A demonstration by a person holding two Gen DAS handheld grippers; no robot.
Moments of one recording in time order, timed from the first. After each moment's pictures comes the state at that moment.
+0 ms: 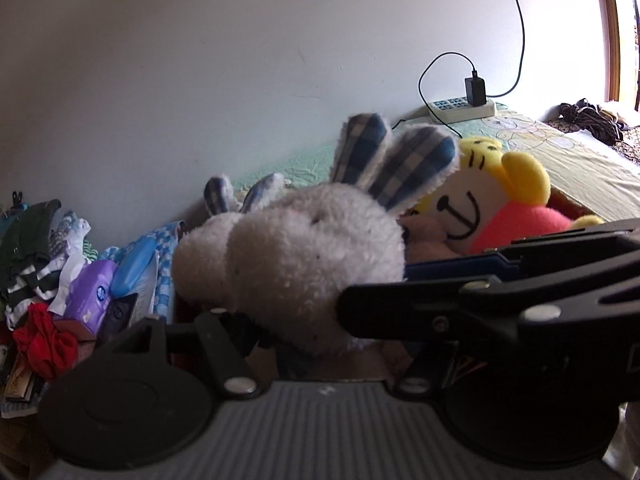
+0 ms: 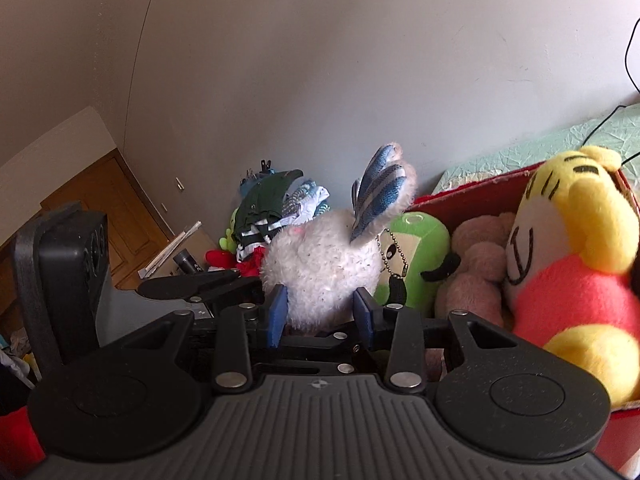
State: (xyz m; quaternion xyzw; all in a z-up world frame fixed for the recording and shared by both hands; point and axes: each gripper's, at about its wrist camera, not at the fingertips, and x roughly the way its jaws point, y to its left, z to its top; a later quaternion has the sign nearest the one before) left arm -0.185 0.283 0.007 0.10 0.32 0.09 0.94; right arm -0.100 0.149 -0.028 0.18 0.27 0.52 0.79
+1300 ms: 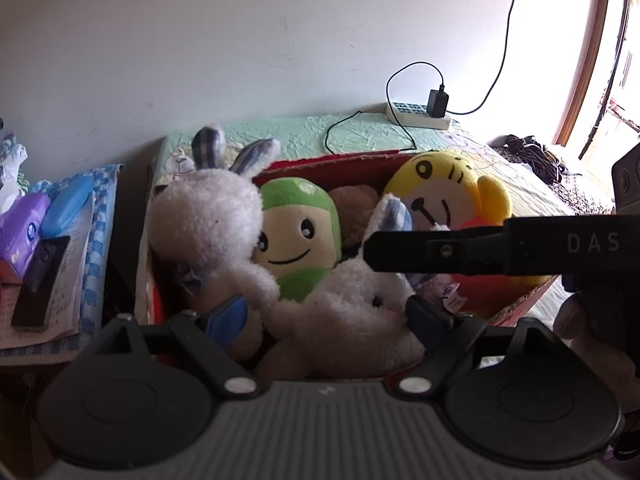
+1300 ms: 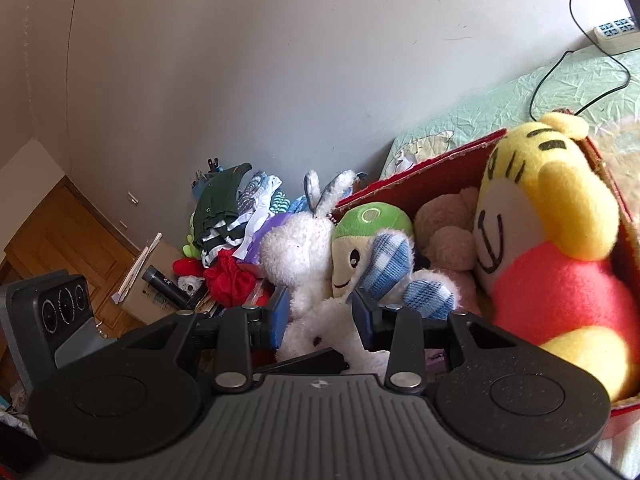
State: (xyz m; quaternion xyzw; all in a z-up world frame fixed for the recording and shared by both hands) left arm -0.191 0.330 0.021 -0.04 0.36 -0.01 0.93; right arm -0.088 0.156 -0.018 0.22 0.35 0.43 0.80
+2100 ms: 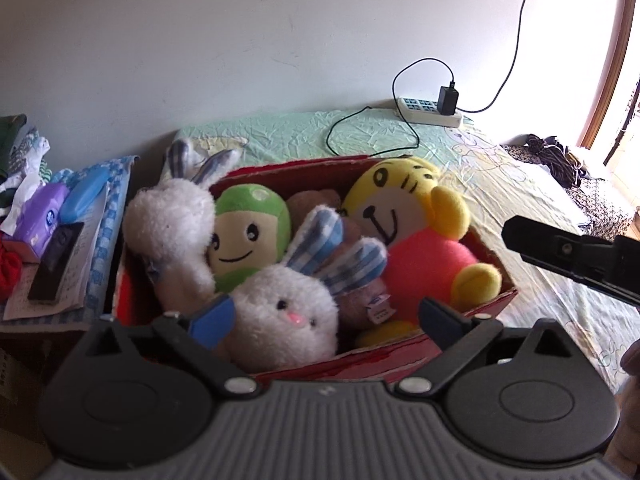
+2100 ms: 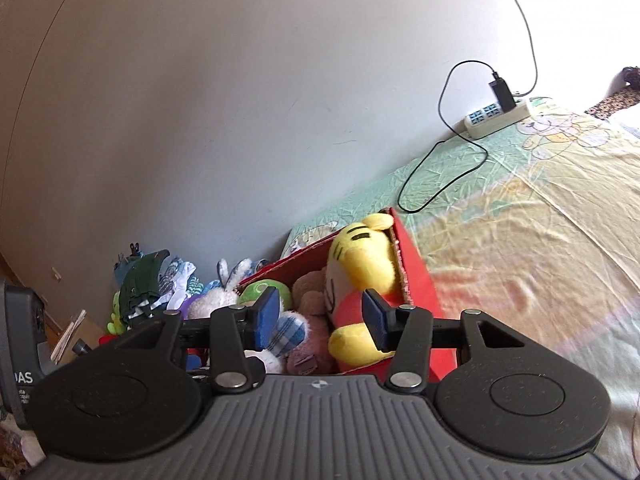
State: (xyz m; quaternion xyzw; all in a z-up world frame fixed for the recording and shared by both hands) left arm -0.190 0.254 0.053 -0.04 0.38 0.05 0.92; right arm -0.136 0.059 0.006 0.24 0.27 0.27 0.89
